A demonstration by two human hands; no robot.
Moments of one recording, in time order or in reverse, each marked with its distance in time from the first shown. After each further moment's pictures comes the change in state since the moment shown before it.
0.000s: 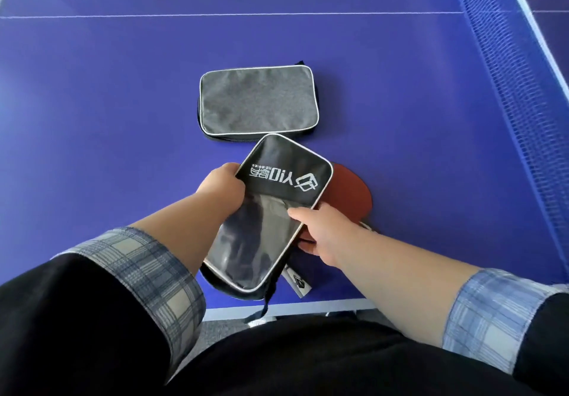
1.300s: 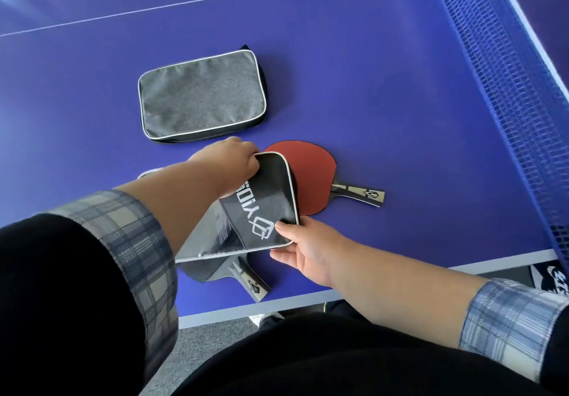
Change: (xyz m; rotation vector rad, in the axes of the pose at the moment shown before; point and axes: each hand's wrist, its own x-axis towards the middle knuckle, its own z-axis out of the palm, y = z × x) left_hand 0.011 0.104 0.045 0.634 -0.105 0.439; right_hand 0.002 0.038 -0.073 0.417 -0.312 0.076
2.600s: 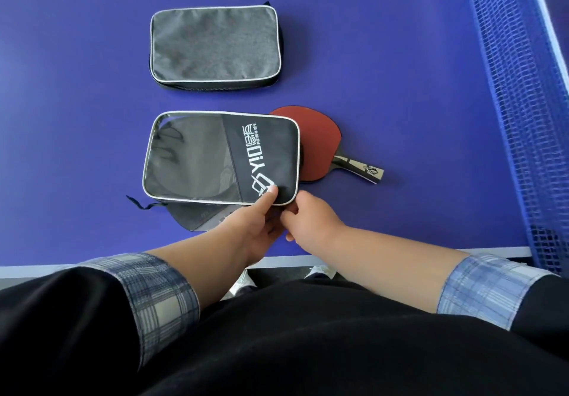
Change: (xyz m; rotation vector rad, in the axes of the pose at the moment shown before) left_hand -0.114 0.070 0.134 -2.108 -0.184 -0.662; right_hand -0.020 0.014 -0.020 -1.233 0.192 -0.311
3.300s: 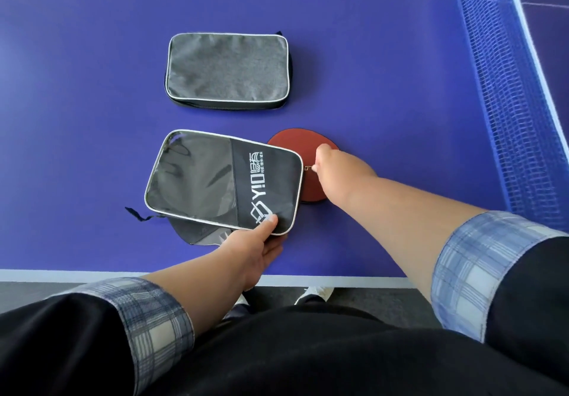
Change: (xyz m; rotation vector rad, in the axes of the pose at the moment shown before) left_hand -0.001 -0.007 -0.011 0.006 0.139 0.052; right_hand 0.073 -0.029 -0.090 -0.781 0.271 -0.241
